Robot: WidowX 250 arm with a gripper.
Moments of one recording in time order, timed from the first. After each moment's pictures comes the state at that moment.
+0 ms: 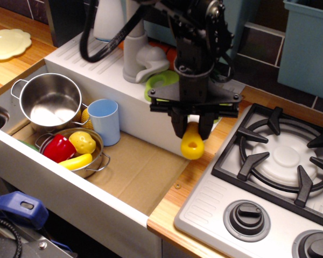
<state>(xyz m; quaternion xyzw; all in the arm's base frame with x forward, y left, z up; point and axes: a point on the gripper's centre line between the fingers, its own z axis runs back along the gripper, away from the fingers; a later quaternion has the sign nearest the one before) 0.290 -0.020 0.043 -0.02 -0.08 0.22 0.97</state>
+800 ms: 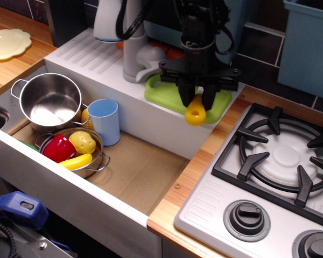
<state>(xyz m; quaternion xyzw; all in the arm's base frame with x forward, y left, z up) 0.348 0.010 0.035 -0.02 -0.09 0.15 0.98</state>
